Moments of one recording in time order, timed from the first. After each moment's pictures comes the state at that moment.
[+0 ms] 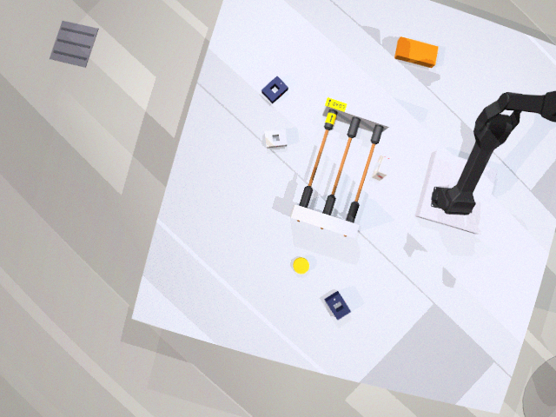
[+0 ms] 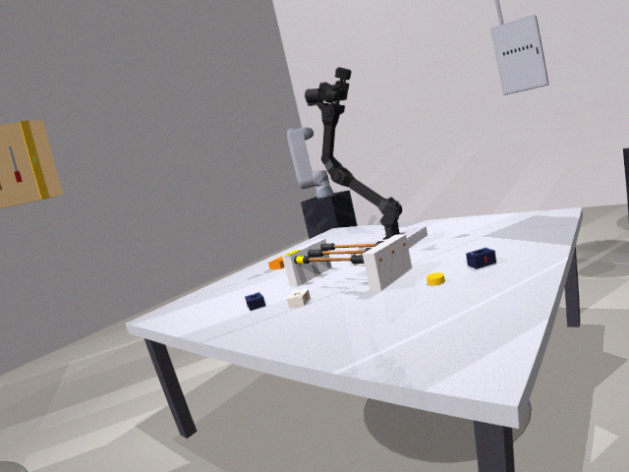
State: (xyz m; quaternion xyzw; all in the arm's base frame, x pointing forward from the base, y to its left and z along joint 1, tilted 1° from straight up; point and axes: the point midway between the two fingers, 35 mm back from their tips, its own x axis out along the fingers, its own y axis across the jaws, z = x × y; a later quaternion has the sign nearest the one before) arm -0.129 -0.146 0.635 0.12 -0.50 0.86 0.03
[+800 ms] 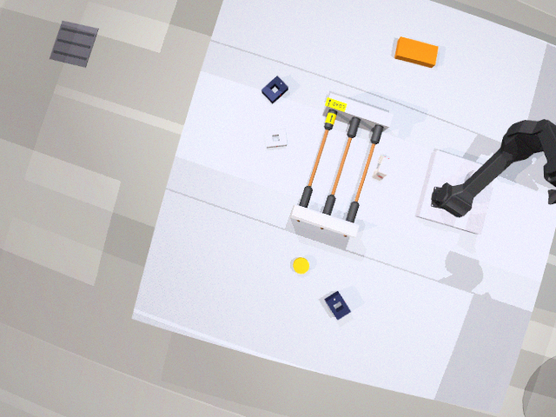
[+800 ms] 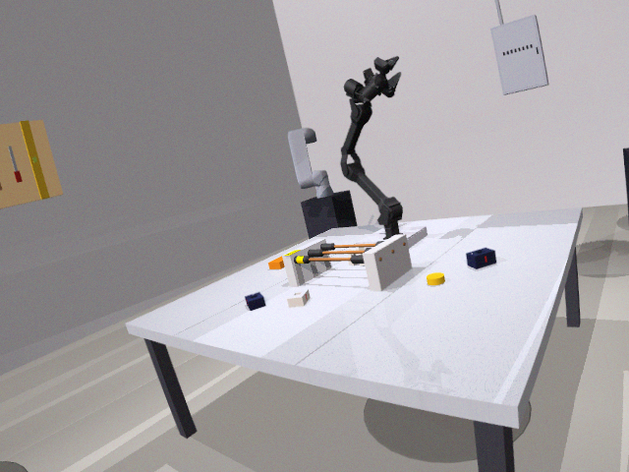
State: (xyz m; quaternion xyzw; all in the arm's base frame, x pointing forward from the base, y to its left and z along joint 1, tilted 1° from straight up) arm -0.088 0.094 0.641 0.11 -0.38 0.80 0.44
